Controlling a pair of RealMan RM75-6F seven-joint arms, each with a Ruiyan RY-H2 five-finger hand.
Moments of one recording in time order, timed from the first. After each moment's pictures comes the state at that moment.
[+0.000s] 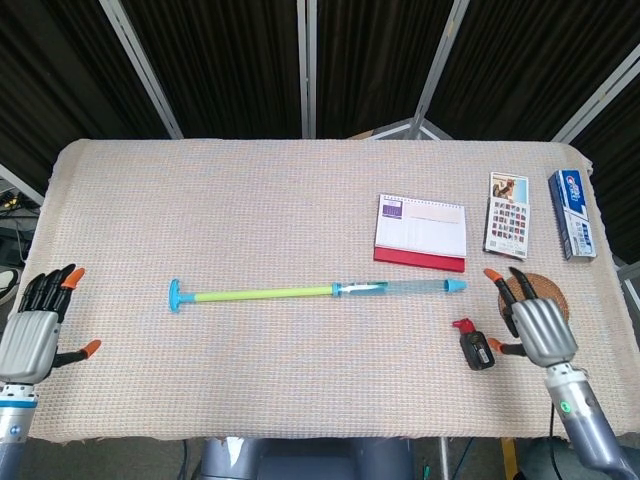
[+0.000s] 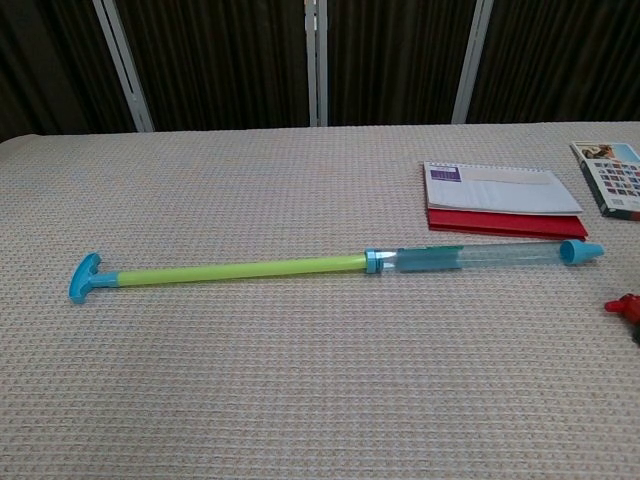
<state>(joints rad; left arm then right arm) -0.14 -1.17 -0.04 -1.70 1.44 1.45 0.12 0.30 -1.19 0.11 -1.56 -1.46 1.18 -0.02</state>
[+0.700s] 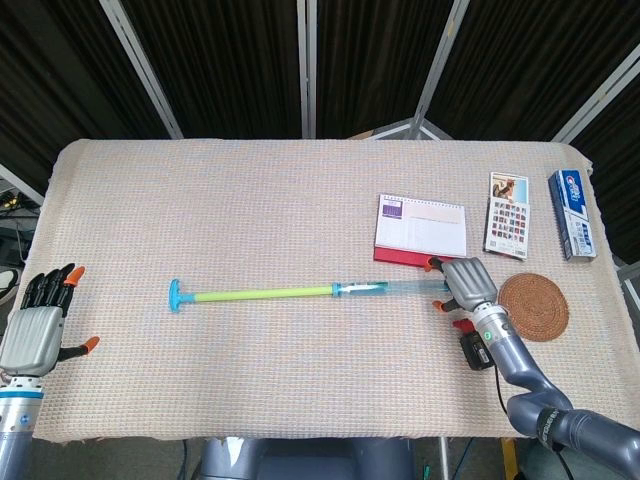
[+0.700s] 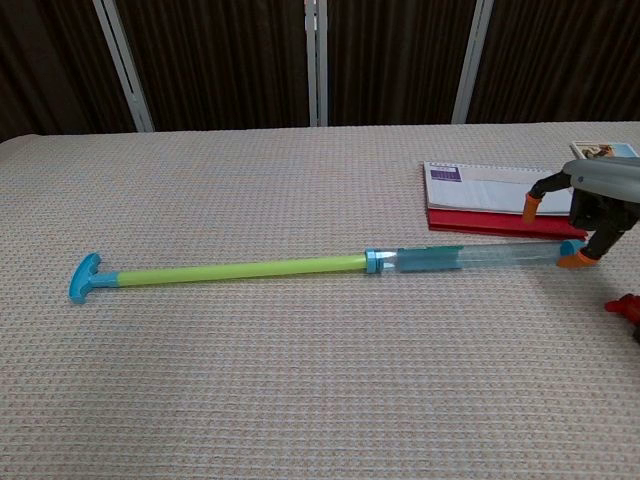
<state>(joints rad) -0.16 -1.22 -0.07 -1.66 1.37 1.41 0.18 0.59 -1.46 0.19 -1.27 -1.22 0.84 -0.13</state>
